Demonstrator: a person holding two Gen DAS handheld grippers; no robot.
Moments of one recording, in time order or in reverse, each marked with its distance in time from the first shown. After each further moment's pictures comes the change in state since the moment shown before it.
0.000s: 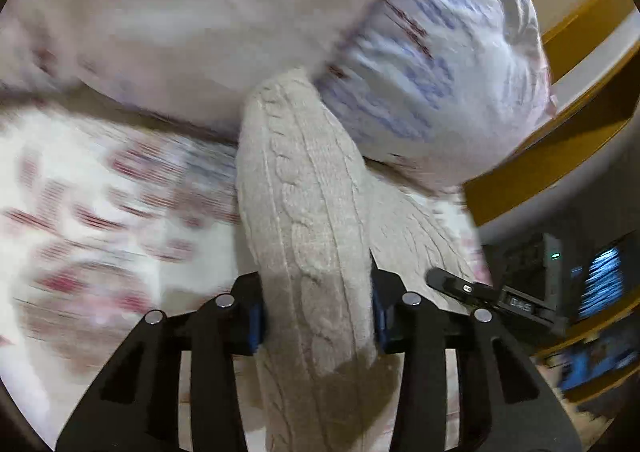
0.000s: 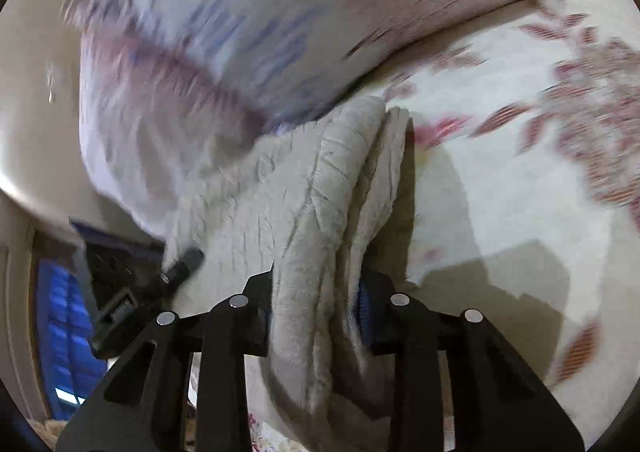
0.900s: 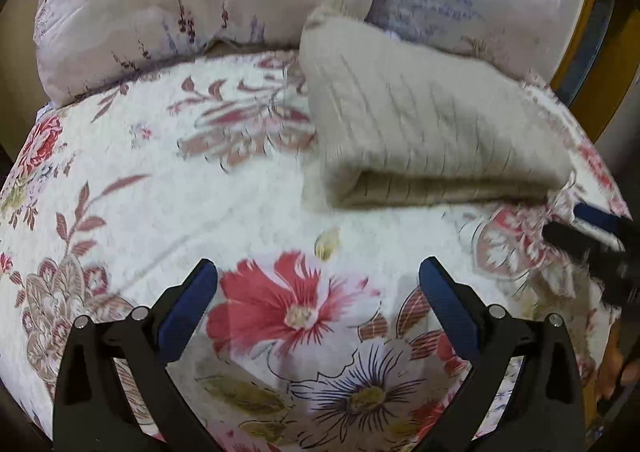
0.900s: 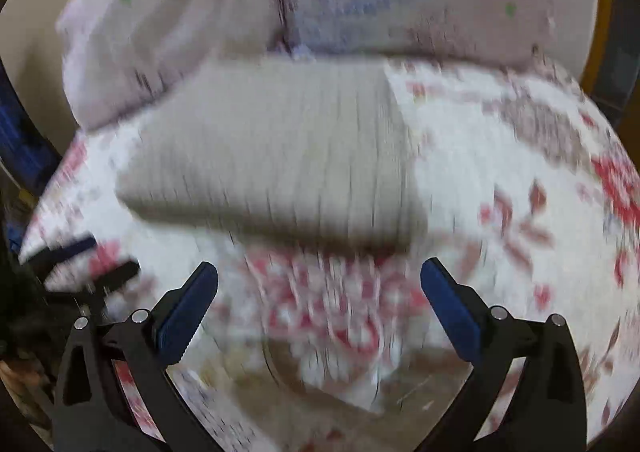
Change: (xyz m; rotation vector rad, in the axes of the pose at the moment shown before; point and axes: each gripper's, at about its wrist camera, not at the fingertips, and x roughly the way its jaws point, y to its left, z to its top) left arm -0.043 0.004 -0.144 0.242 0.008 0.453; right arm 0.016 0.079 -0.151 -0.321 -0.132 -0.533
